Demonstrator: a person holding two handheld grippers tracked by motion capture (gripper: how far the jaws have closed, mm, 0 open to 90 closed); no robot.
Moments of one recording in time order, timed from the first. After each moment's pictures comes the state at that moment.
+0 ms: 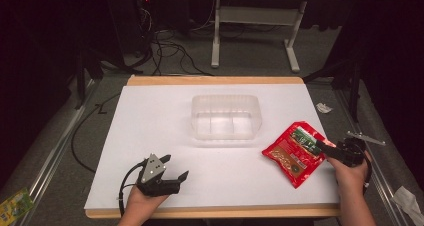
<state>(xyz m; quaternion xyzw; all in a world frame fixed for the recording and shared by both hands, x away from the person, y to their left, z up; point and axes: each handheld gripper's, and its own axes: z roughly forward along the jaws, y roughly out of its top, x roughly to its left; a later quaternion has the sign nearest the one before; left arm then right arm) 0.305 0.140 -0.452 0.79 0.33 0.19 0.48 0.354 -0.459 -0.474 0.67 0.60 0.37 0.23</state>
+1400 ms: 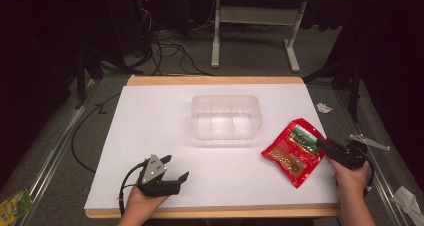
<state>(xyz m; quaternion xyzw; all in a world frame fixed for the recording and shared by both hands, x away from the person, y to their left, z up) 0.304 0.139 -0.452 0.80 0.32 0.19 0.48 0.340 -0.453 -0.467 0.61 0.61 0.46 0.21</state>
